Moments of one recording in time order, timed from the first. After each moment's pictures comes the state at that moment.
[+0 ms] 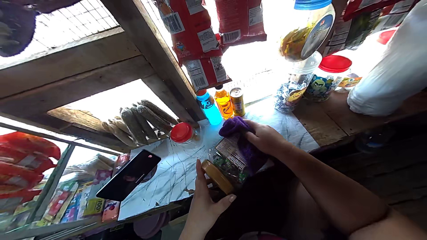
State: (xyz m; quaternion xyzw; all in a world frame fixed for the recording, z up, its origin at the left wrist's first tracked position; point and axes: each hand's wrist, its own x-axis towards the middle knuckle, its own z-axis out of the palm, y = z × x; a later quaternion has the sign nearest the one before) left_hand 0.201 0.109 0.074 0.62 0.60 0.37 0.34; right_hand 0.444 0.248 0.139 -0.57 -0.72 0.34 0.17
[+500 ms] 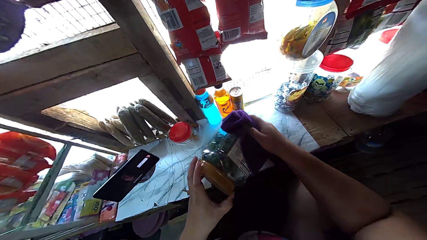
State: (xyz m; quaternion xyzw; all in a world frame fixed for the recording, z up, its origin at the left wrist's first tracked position) left_hand 0.202 0.118 0.062 0.71 0.53 0.45 0.12; right_hand 0.453 0.247 0.124 -0.50 -0.70 0.37 0.34
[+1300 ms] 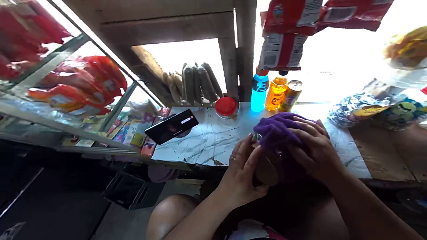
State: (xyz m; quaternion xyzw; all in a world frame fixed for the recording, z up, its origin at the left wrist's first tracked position) left_hand 0.215 0.115 0.076 0.76 0.50 0.41 0.08; right_hand 0.432 0.216 0.129 -0.38 -0.84 0.11 0.37
